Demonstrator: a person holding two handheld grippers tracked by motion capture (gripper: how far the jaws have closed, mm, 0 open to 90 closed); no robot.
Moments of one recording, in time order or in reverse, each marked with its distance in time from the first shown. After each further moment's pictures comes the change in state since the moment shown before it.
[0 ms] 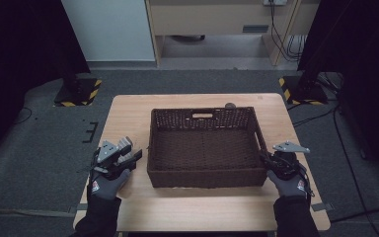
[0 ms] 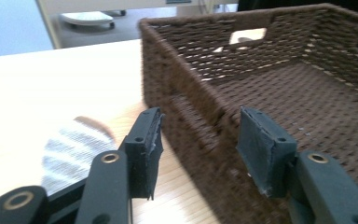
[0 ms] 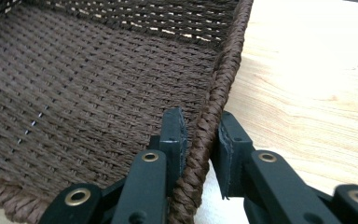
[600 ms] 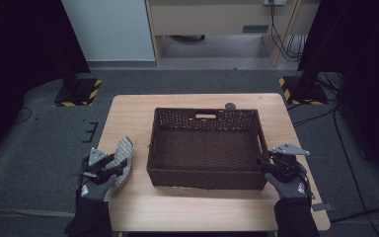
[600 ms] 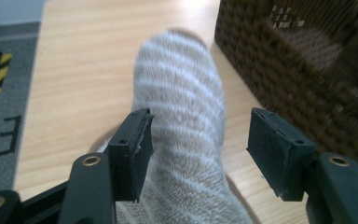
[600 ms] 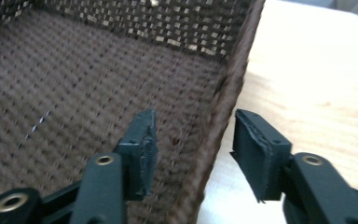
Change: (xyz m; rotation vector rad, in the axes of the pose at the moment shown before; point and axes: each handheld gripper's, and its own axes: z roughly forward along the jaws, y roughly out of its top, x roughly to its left) left arm 0.046 -0.044 0.007 0.147 0.104 -0.019; right arm 0.005 0.000 -0.006 -0.029 -0.018 -0.015
